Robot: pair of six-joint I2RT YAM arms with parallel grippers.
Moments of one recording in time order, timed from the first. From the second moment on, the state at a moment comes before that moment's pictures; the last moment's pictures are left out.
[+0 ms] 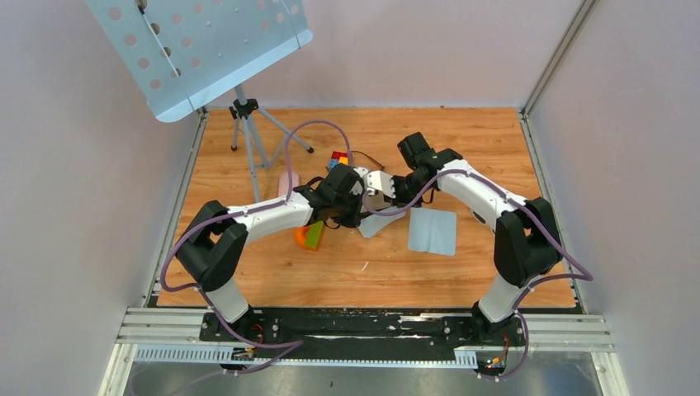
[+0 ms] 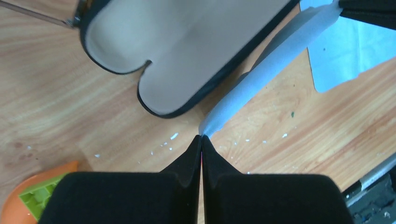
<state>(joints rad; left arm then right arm) -0.76 1.68 1.04 -0.25 0.11 -0.34 0.50 1.68 1.29 -0.82 -0.39 -1.14</state>
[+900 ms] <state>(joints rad) -0.67 1.84 1.29 -0.32 0.01 -0.30 0.39 1.91 1.54 -0.86 -0.46 -0.99</state>
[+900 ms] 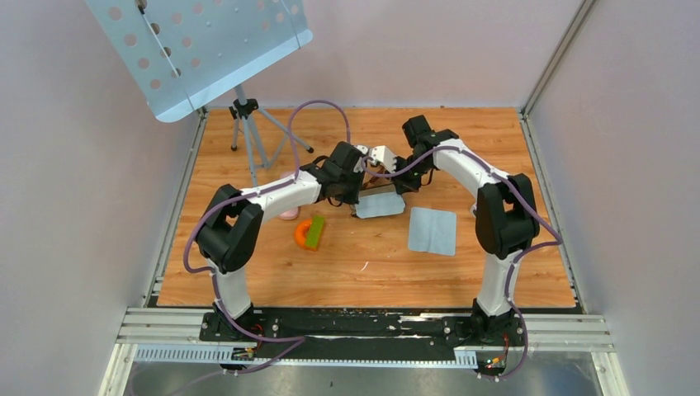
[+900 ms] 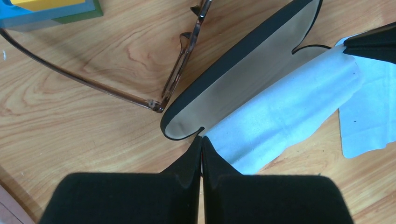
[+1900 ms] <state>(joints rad) -0.66 1.88 1.27 -0.35 0.09 -0.32 0.38 2.01 1.57 -0.94 -0.52 -1.01</state>
